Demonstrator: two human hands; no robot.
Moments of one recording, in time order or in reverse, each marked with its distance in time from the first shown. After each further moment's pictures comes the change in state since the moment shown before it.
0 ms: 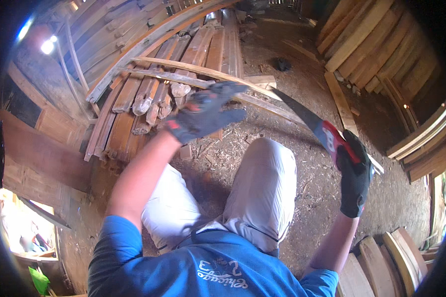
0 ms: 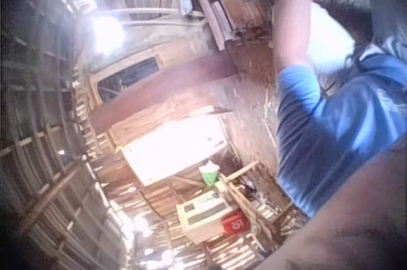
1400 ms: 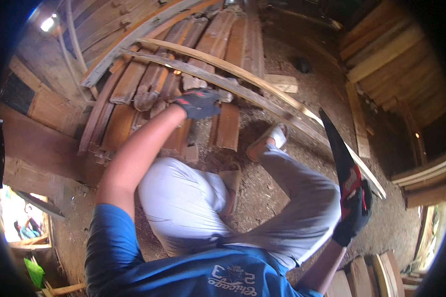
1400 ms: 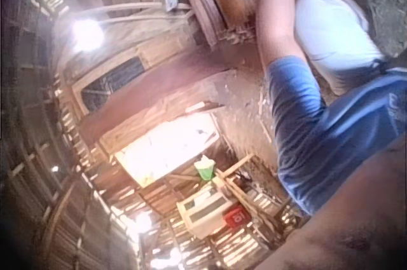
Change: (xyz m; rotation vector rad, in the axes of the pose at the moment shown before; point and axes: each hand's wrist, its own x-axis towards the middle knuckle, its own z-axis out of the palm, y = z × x) left_hand 0.000 -0.257 0.025 0.167 -0.560 -0.370; right_hand 0.008 0.094 0.085 0.328 0.356 0.284
